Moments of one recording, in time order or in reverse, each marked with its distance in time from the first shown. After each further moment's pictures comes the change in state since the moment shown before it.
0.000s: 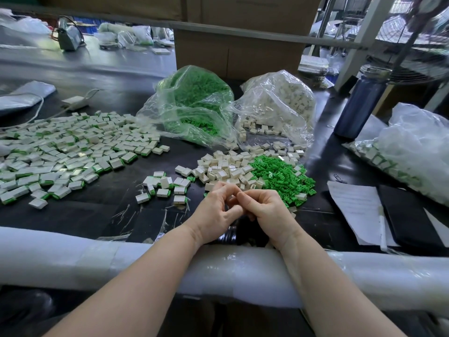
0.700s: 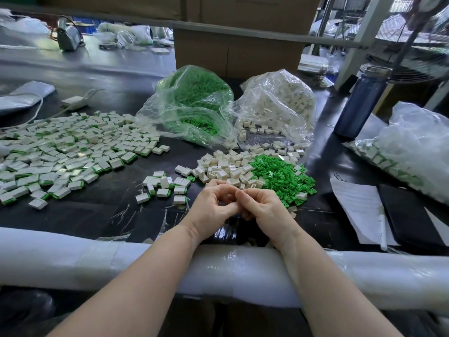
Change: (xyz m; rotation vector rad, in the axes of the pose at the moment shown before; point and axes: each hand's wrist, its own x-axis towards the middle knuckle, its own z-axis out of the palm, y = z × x) left_hand 0.001 -0.001 -0.002 -0.209 0.114 -0.055; right_hand 0.003 0.003 0.002 -0.046 -0.034 -0.008
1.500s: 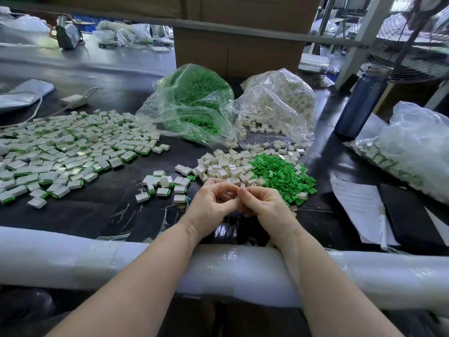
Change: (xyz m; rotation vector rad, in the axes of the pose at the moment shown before) left_hand 0.001 -0.002 -0.002 -0.096 0.015 -0.045; right_hand 0.000 -0.002 -0.001 0.025 0.036 0.023
